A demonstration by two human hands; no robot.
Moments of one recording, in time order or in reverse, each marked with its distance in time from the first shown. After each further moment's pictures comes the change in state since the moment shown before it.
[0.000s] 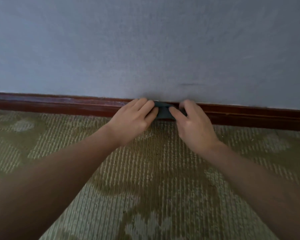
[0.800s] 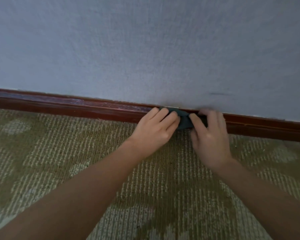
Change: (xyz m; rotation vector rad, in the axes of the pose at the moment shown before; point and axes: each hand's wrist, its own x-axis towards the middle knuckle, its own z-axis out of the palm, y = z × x) left_hand -0.005 0.008 0.031 -0.079 0.287 -0.092; right_hand -0.004 -0.016 0.014 -0.145 0.106 0.101
